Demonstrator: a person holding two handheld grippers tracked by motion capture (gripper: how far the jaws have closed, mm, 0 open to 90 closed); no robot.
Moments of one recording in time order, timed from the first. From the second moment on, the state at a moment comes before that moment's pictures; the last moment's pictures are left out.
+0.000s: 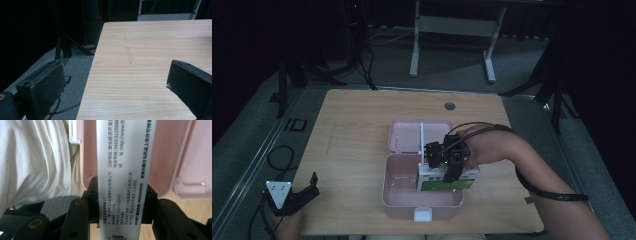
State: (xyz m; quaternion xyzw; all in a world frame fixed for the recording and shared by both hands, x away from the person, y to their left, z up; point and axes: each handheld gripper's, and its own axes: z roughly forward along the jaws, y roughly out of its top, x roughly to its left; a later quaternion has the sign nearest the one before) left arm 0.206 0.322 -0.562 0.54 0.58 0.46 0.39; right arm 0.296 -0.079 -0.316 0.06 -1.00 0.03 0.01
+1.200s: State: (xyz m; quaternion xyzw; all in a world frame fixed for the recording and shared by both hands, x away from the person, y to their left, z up) left arm 0.207 0.322 -0.562 0.54 0.58 0.46 0.39; right arm 0.300 -0.046 -0.416 0.05 -1.00 0.04 0.04
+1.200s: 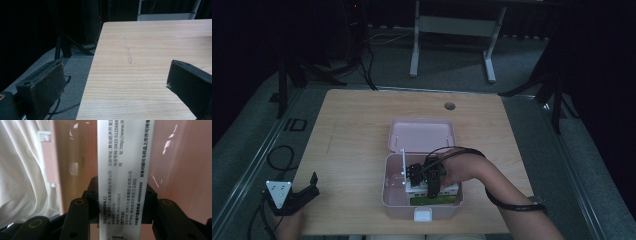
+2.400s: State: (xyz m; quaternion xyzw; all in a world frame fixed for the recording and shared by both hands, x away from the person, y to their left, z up) left arm 0.207 0.322 -0.562 0.54 0.58 0.46 0.39; right arm 0.303 -0.060 -0.455 0.04 -1.00 0.03 0.06
